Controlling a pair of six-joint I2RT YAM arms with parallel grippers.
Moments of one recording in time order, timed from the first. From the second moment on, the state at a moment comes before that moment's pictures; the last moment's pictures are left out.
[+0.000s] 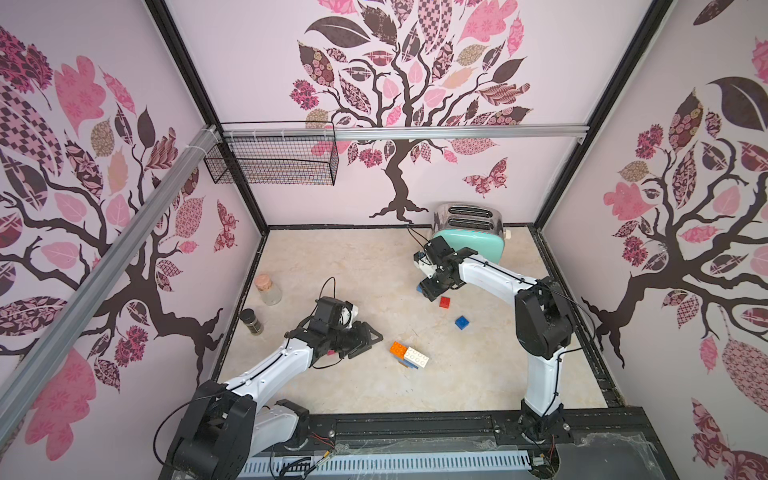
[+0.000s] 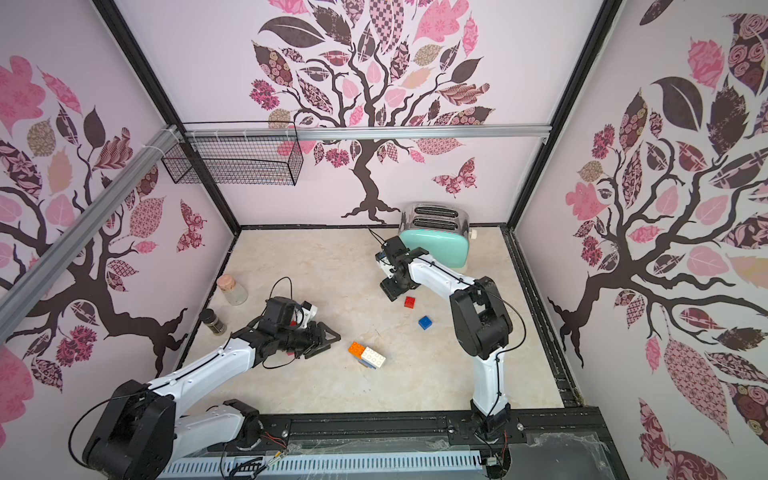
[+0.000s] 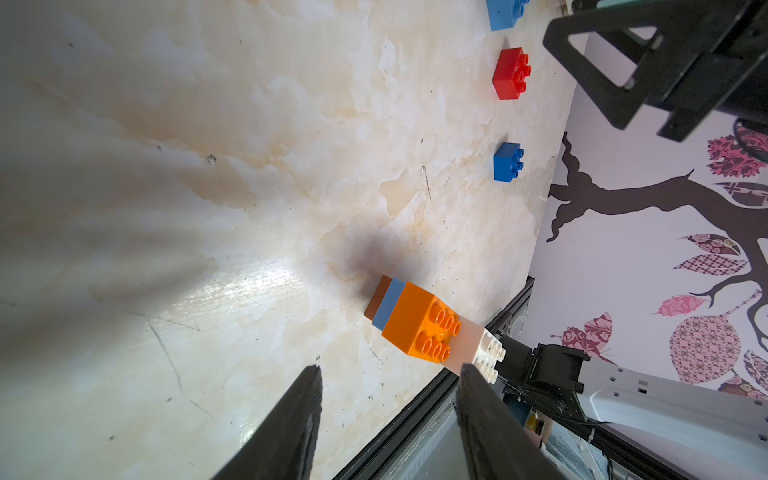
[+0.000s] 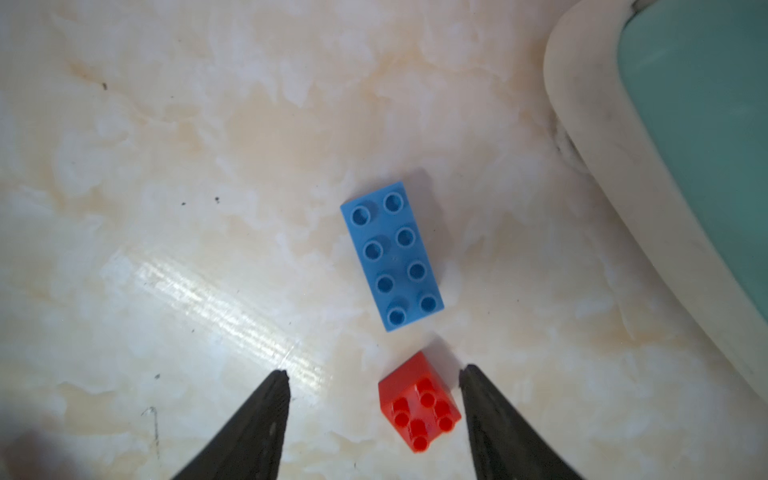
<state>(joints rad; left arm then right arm) -0.40 1.19 0.53 -0.27 0.63 -0.81 0.51 2.01 1.56 -0.74 0.01 -0.15</state>
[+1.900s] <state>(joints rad) -0.28 0.96 0.46 -0.35 0.59 -0.84 0.74 1.85 1.58 -0.82 -0.06 -0.07</state>
